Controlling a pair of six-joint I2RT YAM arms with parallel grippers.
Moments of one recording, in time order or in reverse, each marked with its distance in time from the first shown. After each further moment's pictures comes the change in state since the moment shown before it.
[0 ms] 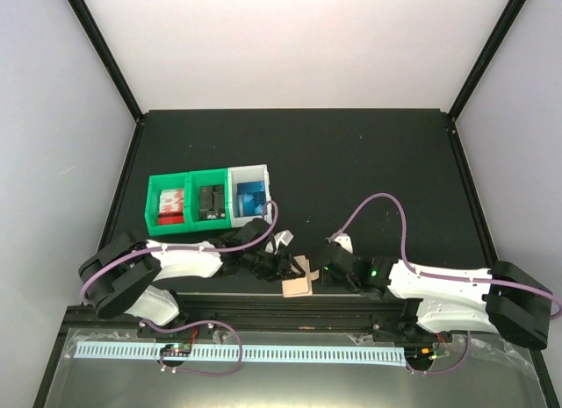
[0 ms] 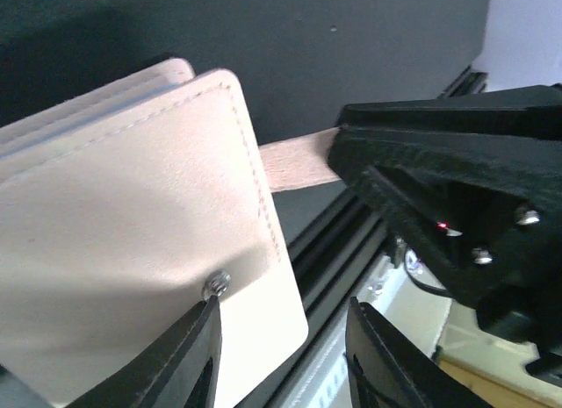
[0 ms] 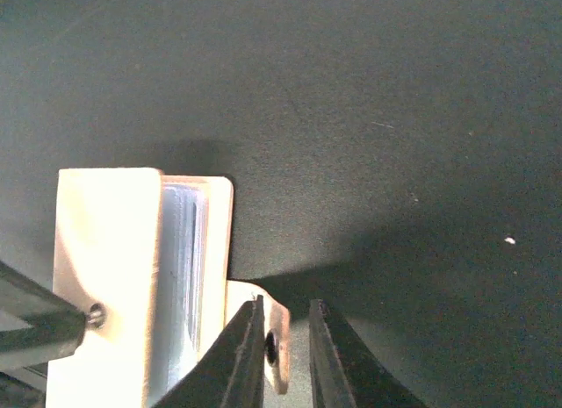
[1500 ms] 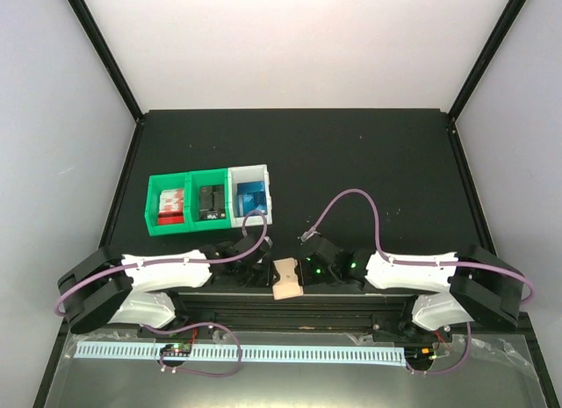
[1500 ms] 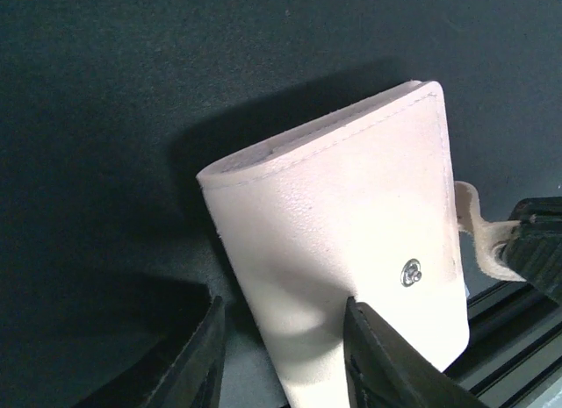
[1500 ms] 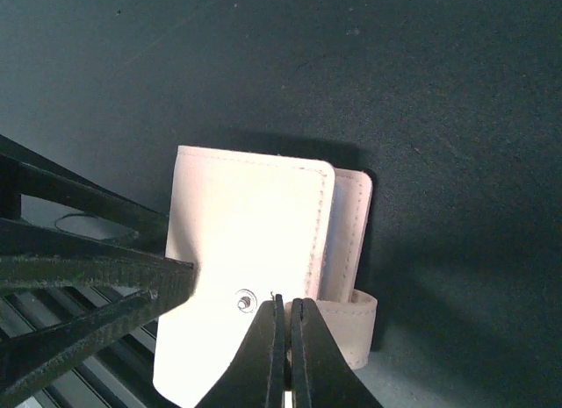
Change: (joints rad) left arm -0.095 -0.171 -0.024 -0.406 -0.465 0.016; right arm -0.002 0.210 0.108 0.195 -0.226 -0.127
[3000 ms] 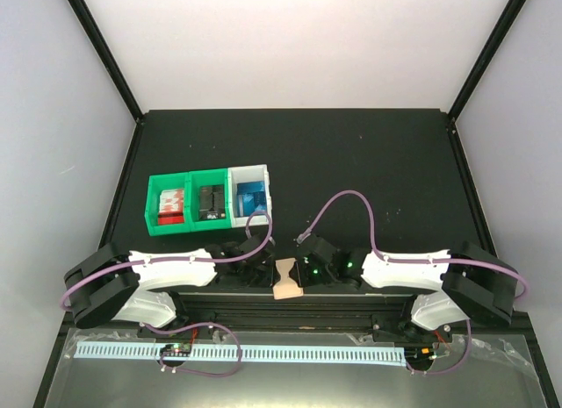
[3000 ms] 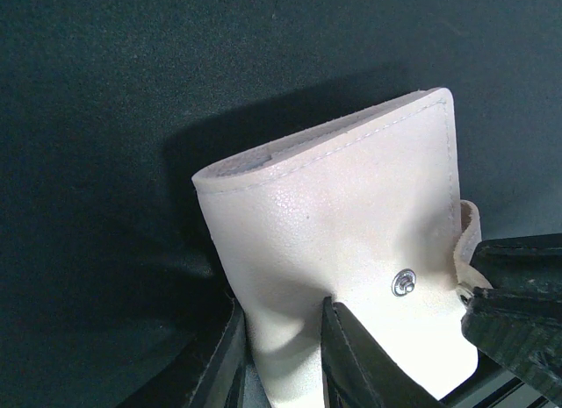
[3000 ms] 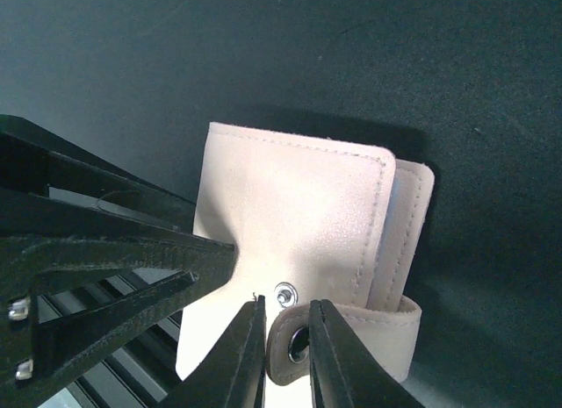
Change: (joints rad) left arm -0.032 0.058 0.032 0.003 -0.045 -0.019; right arm 0.000 0.050 0.013 0.036 -0.076 0.000
